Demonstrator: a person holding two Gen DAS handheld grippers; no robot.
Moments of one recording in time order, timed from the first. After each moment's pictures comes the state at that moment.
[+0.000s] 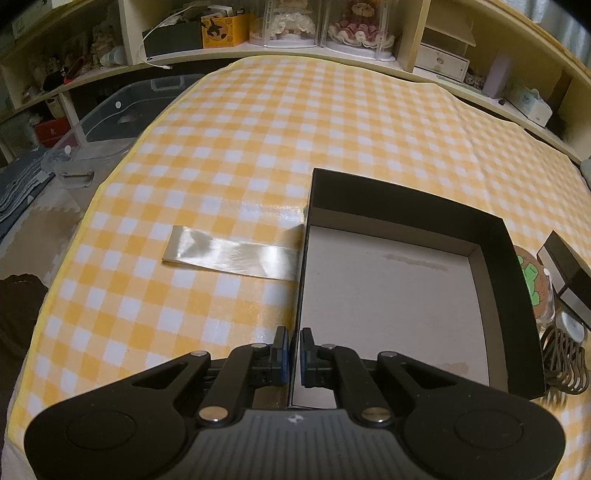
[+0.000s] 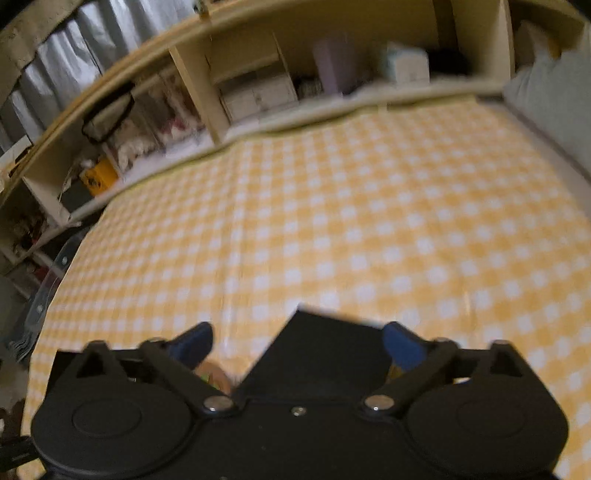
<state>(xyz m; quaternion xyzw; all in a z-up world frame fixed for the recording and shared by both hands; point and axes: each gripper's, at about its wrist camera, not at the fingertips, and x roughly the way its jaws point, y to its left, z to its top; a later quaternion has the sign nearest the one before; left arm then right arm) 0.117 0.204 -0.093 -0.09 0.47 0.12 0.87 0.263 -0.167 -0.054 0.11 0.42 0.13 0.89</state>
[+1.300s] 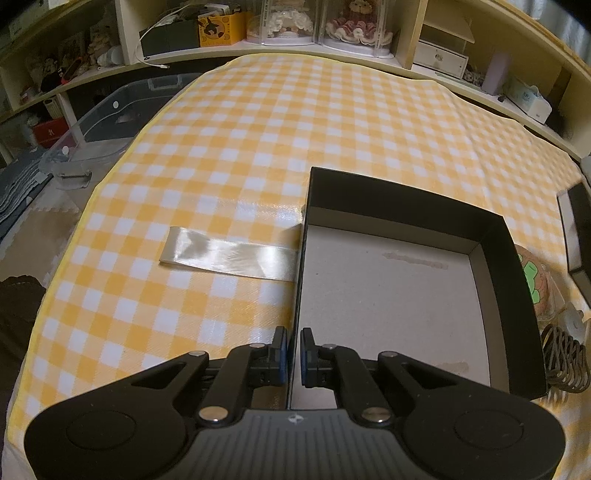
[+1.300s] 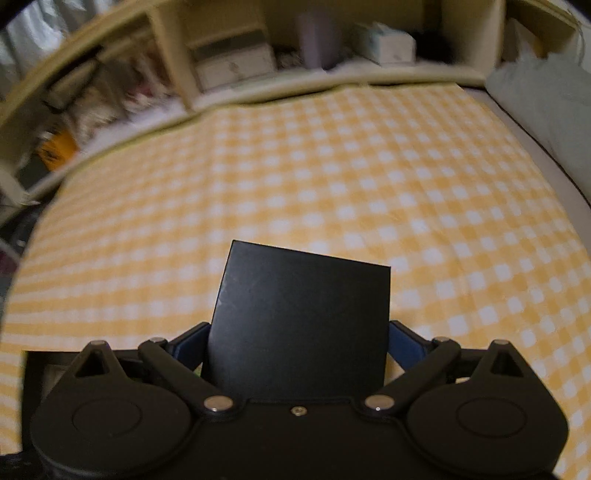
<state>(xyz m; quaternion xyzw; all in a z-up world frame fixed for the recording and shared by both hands) 0.120 0.202 -0.096 -0.08 0.48 0.12 0.87 0.266 -0.110 -0.036 0.07 0.46 0.06 0.88</state>
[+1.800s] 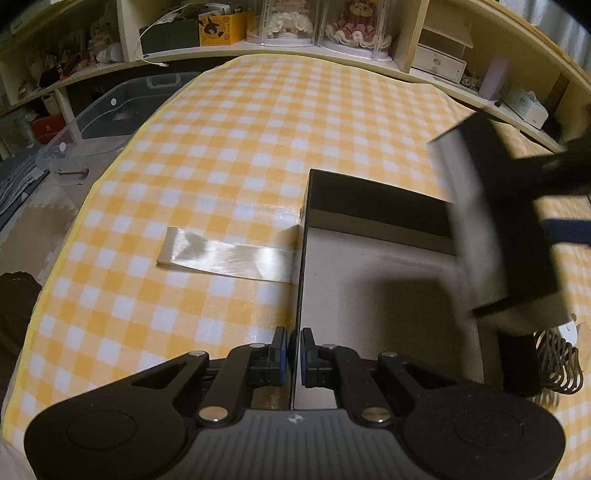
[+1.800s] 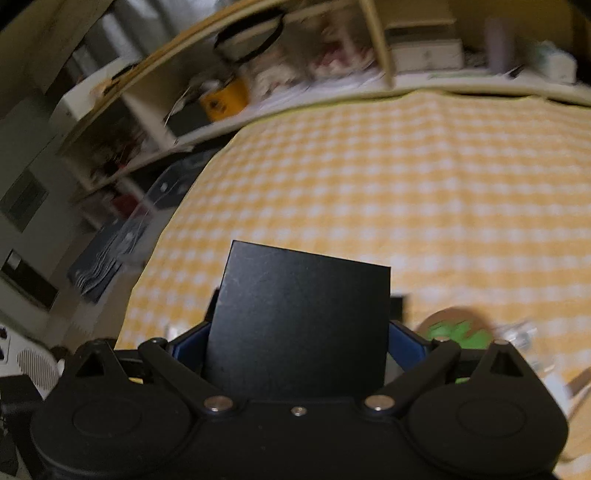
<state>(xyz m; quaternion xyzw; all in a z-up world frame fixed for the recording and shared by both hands) 0.117 0.207 -0.094 -0.10 0.47 0.11 0.87 0.209 0.043 -0.017 0.07 0.46 0.27 0.84</state>
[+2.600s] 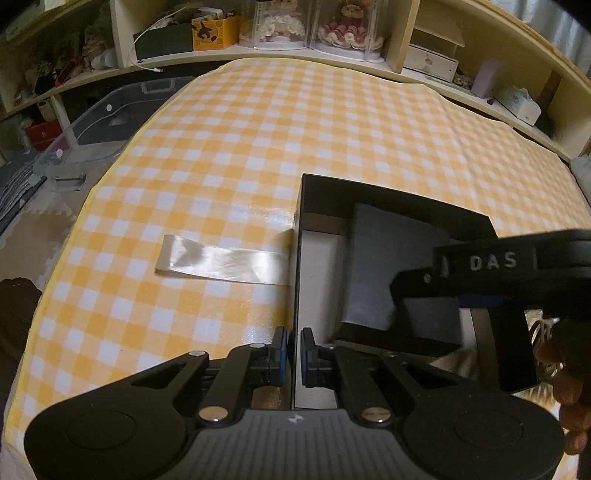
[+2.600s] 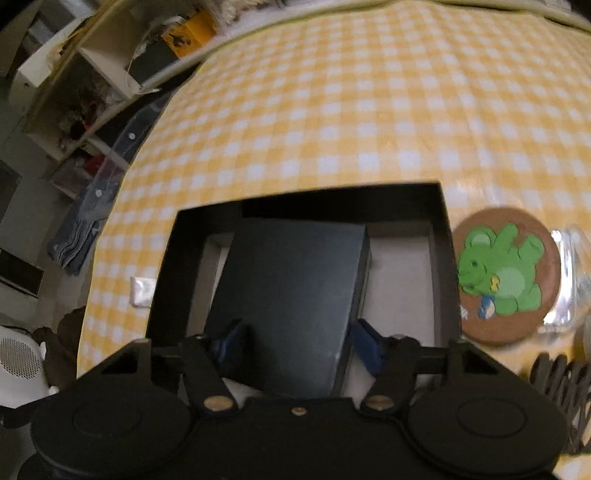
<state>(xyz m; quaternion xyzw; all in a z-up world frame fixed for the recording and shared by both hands) 0.116 0.201 -0.092 -0.09 0.47 0.10 0.87 0.201 0.069 -0.087 0.07 0.54 0.24 0.80</state>
